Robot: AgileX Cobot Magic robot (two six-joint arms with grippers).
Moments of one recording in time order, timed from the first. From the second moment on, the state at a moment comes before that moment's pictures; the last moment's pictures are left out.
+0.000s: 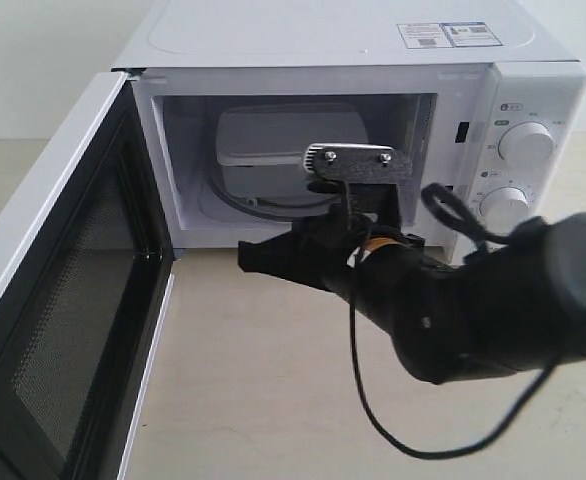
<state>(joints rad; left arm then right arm) -0.09 0.00 0.00 -0.08 0.31 -0.08 0.83 1.80 -0.76 0.63 -0.61 -0.10</state>
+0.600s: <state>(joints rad) -0.09 0.00 0.00 -0.08 0.31 -0.08 0.84 1.14 -0.61 0.61 0.17 -0.30</state>
